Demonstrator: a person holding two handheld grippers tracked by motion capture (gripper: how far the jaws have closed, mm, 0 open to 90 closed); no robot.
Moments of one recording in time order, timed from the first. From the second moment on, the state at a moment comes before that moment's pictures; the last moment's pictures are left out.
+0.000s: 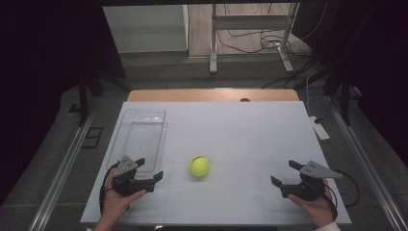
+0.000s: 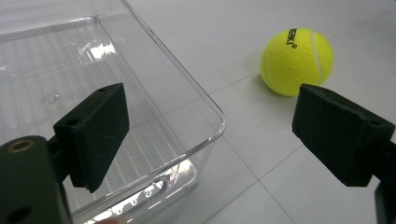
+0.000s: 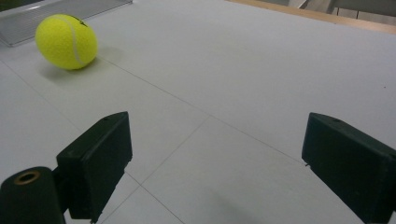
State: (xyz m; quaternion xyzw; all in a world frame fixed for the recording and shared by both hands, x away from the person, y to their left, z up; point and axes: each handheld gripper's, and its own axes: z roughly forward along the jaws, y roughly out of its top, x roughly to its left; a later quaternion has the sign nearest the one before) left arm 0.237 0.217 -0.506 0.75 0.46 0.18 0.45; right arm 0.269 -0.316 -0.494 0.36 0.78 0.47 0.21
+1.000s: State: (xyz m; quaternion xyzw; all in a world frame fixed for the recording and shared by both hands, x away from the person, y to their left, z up) left arm 0.232 0.216 -0.497 0.74 0.46 0.18 0.46; right arm 0.274 -0.315 -0.494 0.36 0.78 0.48 0.20
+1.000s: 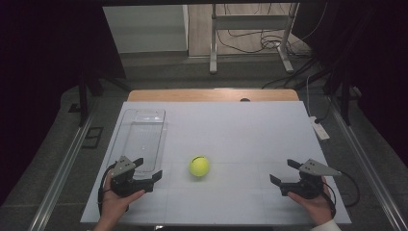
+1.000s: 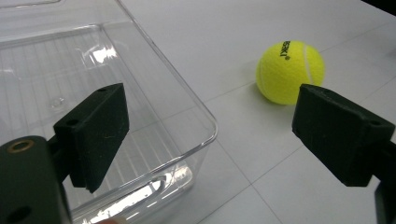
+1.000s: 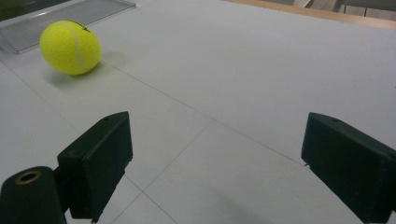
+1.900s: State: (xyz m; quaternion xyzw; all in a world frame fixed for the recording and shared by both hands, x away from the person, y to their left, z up) left arm 0.238 0.210 -0.467 0.75 0.44 0.16 0.47; right arm 0.273 -0.314 -0.496 0.36 0.78 0.47 0.20
